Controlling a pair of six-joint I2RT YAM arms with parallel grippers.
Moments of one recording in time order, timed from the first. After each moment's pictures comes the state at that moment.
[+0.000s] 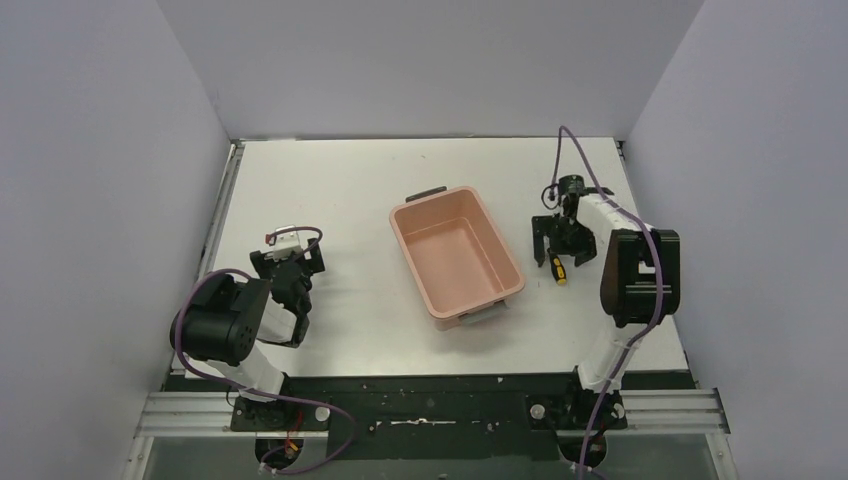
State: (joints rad) left arm -0.19 1.64 0.21 1.27 -0.51 -0.04; right arm 0.01 1.83 1.33 -0.81 0.08 0.01
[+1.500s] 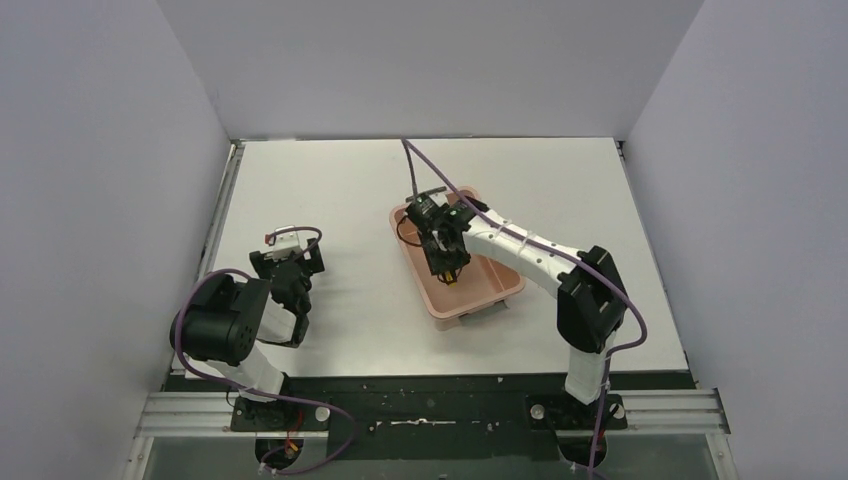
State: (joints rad) left arm -0.18 1.64 0.21 1.27 -0.51 -0.04; right arm 0.82 1.85 1.69 -1.04 0.24 0.41
